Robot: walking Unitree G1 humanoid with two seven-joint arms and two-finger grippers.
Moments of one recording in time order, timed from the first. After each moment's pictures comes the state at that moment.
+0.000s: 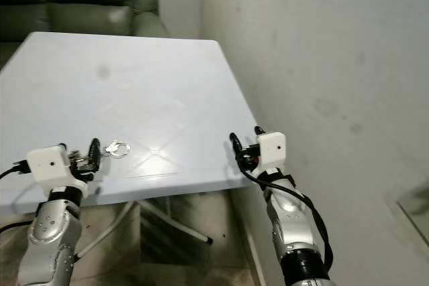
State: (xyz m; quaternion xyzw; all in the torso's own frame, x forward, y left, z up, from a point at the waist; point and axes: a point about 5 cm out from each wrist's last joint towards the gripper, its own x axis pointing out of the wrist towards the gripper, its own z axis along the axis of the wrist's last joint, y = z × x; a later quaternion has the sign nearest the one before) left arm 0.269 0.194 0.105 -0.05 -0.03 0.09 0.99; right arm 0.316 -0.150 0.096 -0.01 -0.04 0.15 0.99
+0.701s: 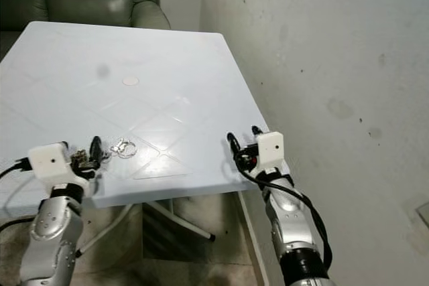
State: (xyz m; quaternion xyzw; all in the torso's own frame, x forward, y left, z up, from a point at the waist) left arm 0.272 0.199 0.105 -0.05 -0.03 0.09 0.99; right arm 0.317 -0.147 0.096 -0.01 -0.04 0.16 0.99
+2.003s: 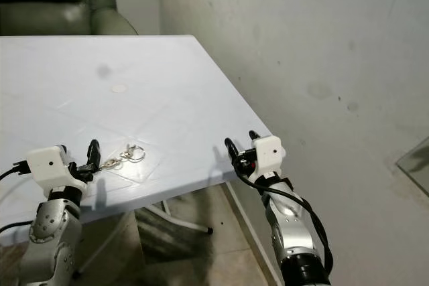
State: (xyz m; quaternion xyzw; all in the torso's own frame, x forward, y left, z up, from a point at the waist) left arm 0.271 0.188 0.098 -0.06 -0.01 0.08 0.99; right arm 0.309 -0.157 0.089 -0.02 -0.03 0.16 0.99
